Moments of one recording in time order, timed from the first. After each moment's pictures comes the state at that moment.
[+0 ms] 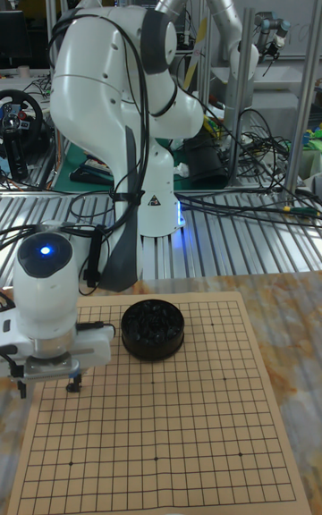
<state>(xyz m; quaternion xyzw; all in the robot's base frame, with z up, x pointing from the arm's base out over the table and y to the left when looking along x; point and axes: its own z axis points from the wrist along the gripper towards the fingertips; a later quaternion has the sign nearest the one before) 0.599 -0.178 0.066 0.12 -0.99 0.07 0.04</state>
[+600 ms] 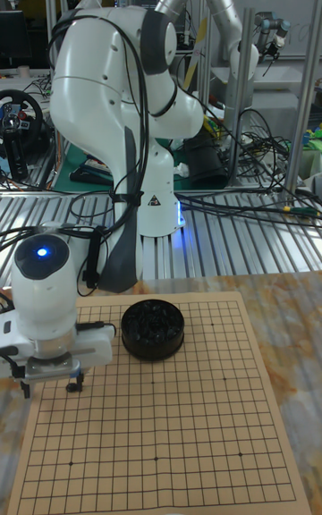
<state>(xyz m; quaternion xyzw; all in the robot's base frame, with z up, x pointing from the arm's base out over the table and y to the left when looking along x) 0.595 -0.175 0.062 0.12 -0.99 0.06 0.05</state>
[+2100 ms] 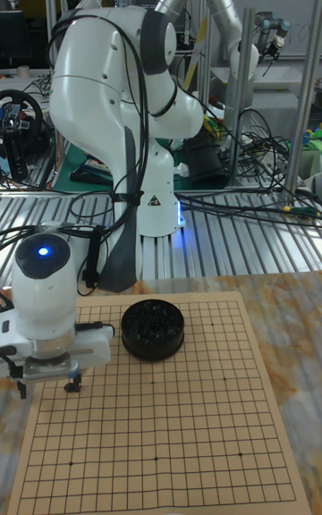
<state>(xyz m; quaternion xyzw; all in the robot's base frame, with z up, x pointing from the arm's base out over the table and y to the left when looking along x) 0.599 -0.179 0.065 0.12 -0.99 0.07 0.05</state>
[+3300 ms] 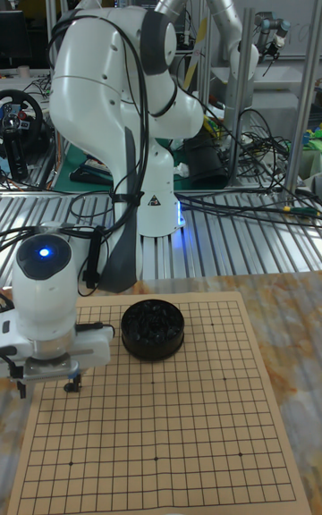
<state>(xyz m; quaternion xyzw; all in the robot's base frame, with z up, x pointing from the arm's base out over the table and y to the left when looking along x) 0.598 -0.180 0.065 0.12 -0.99 0.07 0.05</state>
